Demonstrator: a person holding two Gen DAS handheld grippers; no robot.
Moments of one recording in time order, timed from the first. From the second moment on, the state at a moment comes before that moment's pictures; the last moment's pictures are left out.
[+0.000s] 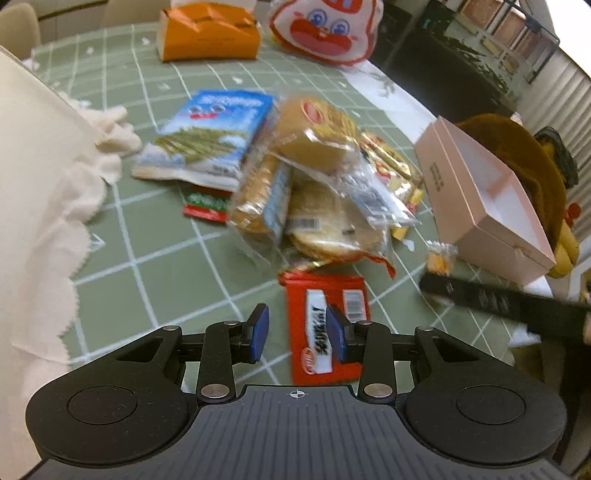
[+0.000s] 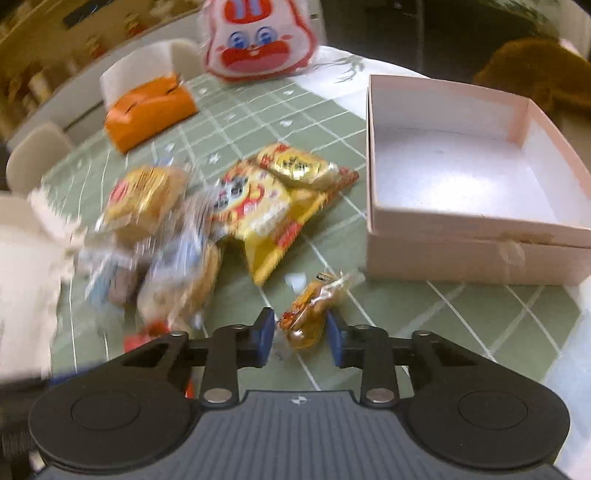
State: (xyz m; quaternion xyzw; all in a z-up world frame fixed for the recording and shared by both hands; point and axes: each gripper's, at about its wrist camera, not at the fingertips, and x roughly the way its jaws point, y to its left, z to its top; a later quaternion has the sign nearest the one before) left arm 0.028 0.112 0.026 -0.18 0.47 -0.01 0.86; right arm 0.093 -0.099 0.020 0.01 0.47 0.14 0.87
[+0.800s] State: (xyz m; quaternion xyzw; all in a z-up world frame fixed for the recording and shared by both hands) left arm 0.037 0.013 0.022 0.01 0.46 -0.13 0.88; right arm 0.051 -0.199 0.020 -0.01 0.44 0.08 0.89
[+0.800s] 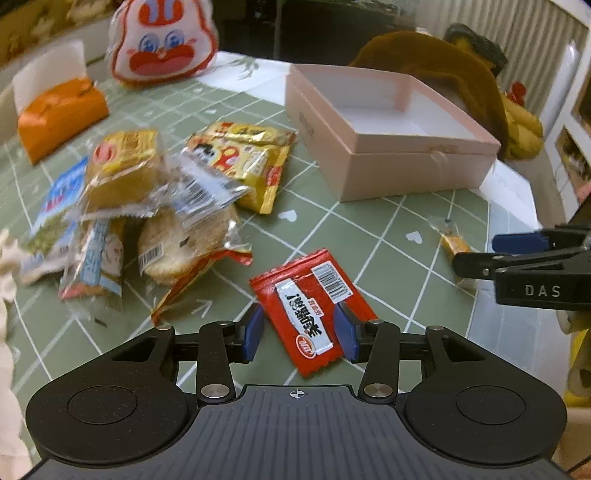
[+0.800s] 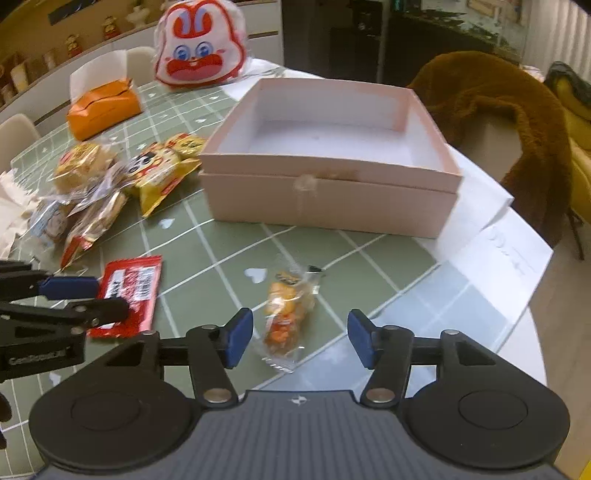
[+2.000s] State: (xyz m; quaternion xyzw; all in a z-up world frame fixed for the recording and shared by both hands) left arm 0.053 0.014 0.022 -0.03 0.46 -0.05 0.89; right arm 0.022 -0.212 0.022 -0.03 0.39 0.05 0.92
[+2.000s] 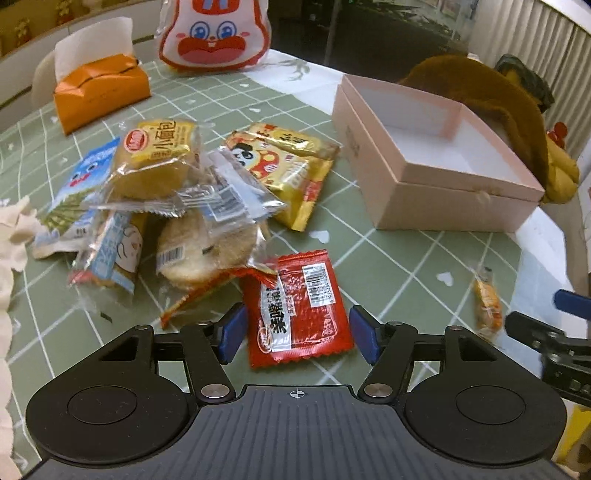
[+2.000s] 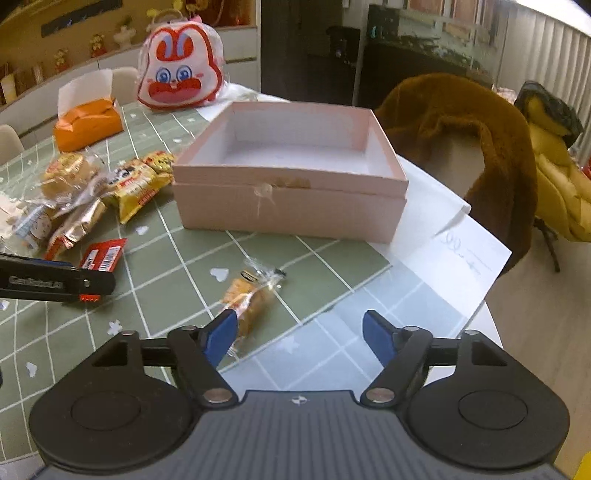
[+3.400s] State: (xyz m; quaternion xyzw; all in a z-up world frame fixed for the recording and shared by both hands) left arm 0.024 -0.006 0.019 0.03 0.45 -0.14 0.88; right arm 0.040 -0.209 0.019 0.01 0.42 0.07 0.90
